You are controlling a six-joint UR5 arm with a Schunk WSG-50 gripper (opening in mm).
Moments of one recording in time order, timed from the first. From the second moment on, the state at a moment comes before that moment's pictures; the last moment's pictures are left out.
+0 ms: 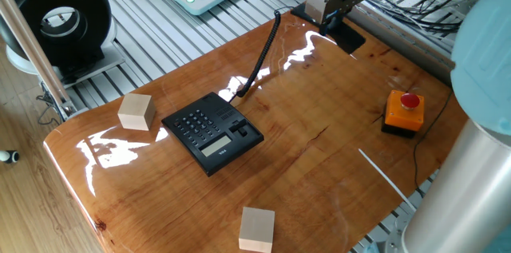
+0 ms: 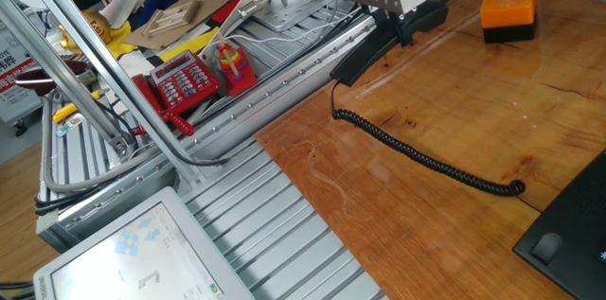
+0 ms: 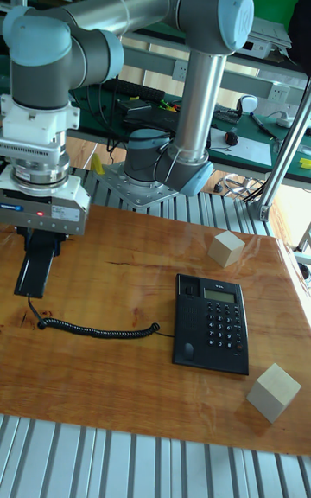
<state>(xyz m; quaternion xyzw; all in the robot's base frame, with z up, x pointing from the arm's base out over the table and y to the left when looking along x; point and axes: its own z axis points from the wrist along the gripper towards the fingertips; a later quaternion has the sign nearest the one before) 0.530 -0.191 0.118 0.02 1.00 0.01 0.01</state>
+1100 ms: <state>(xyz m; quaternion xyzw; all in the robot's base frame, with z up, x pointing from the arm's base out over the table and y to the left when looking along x) 0.460 -0.105 0.074 0.04 1.00 0.00 0.00</state>
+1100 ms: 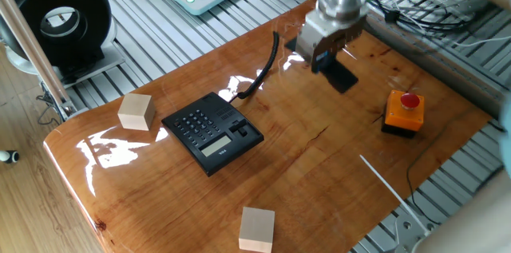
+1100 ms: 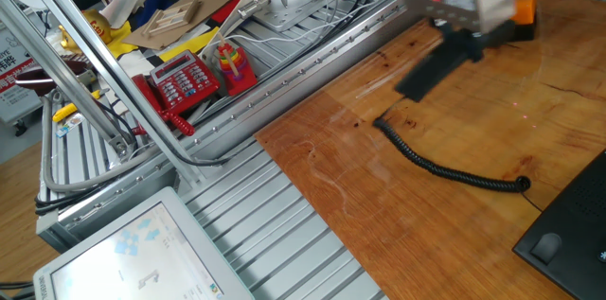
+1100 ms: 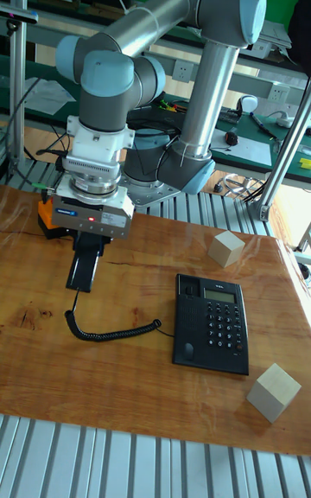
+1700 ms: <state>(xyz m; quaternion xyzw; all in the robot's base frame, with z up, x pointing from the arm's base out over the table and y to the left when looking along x) 0.455 -0.083 0.072 0.00 1.00 0.03 0.01</state>
